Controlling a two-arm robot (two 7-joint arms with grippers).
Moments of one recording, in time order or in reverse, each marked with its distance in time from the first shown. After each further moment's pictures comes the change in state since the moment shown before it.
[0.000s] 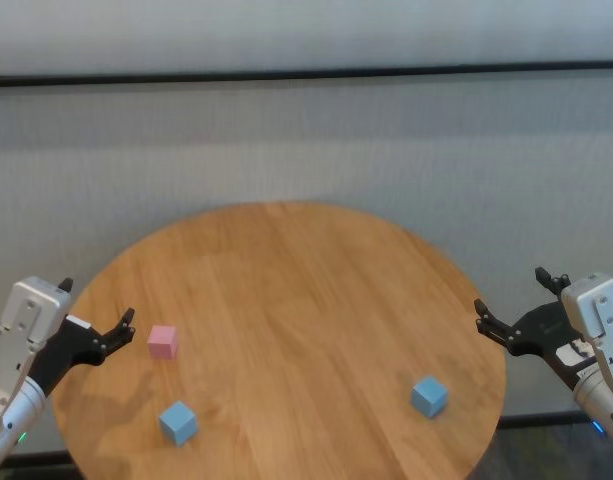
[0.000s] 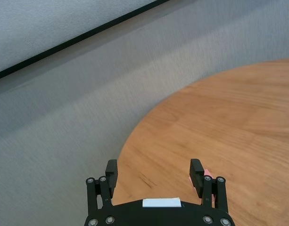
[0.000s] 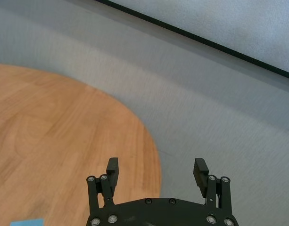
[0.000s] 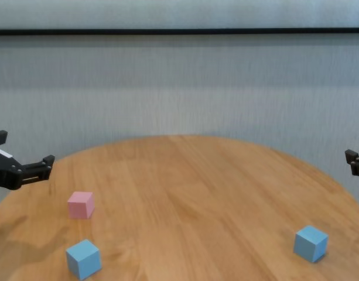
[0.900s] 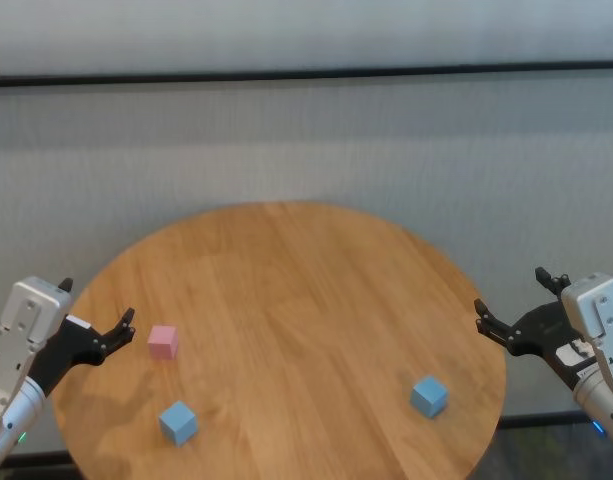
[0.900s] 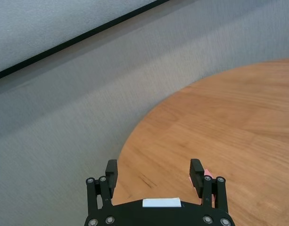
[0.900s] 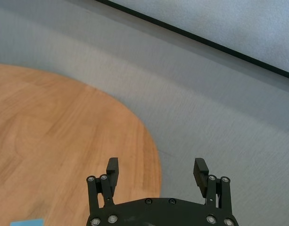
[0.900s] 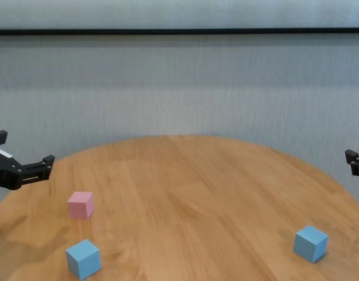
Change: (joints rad) left arm 0.000 0.000 0.000 0.000 0.000 0.000 0.000; right arm 0.000 0.000 0.000 0.000 0.000 0.000 0.000
